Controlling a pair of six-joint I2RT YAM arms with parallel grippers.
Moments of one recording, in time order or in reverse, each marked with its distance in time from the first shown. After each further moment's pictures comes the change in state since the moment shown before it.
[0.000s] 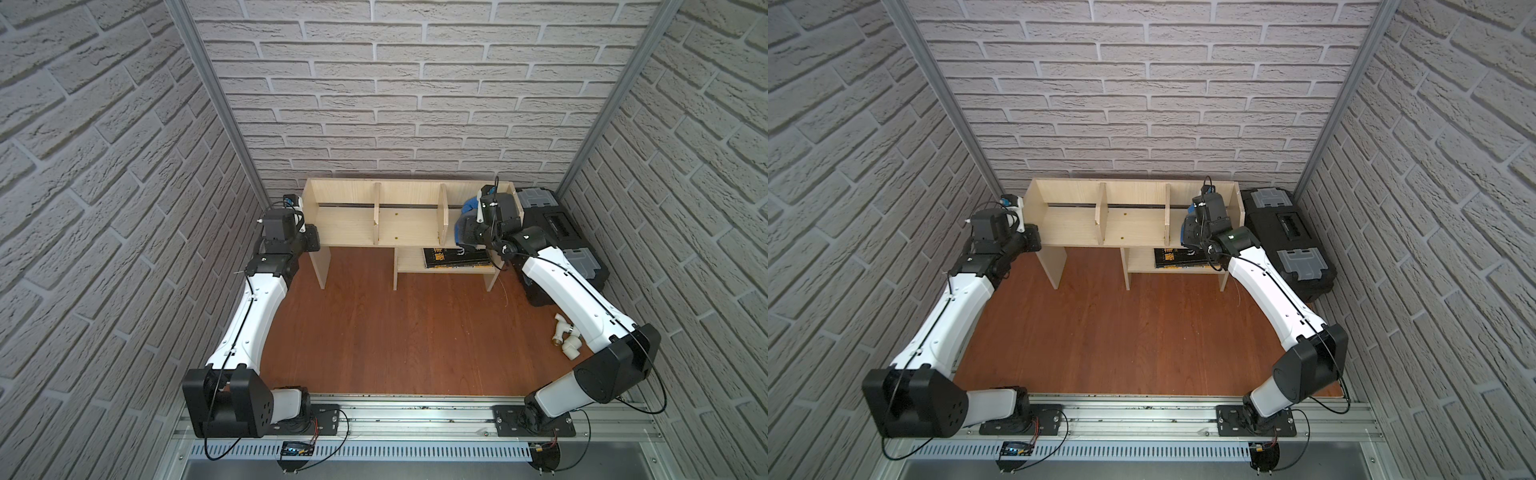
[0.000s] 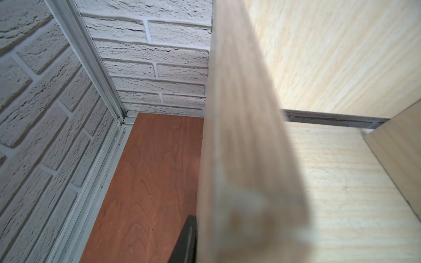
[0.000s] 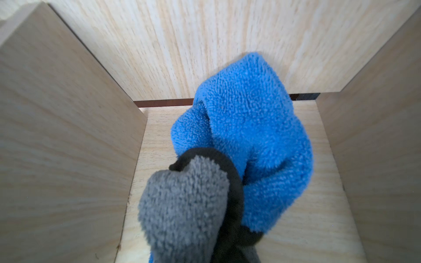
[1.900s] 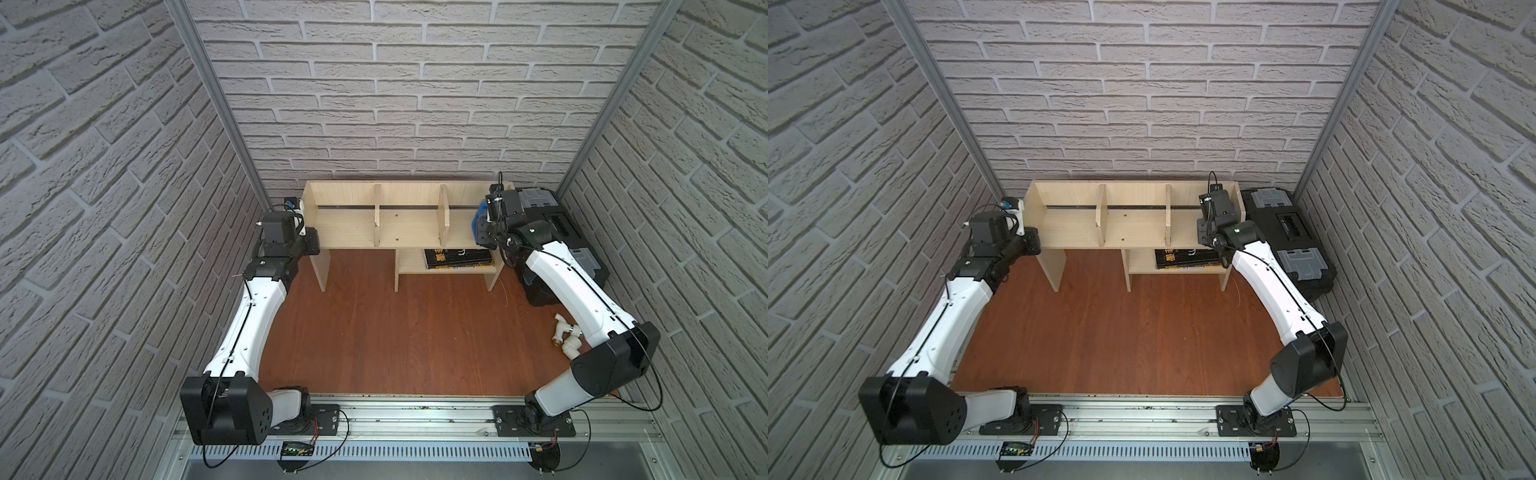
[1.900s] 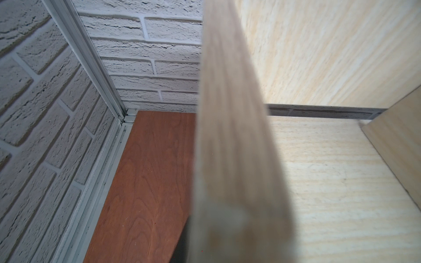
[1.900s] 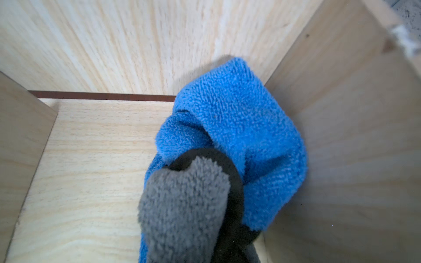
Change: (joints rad) left arm 0.014 -0.018 -0.010 -0.018 0.016 0.024; right arm -0.045 -0.016 0.006 -0.104 0.190 -0.155
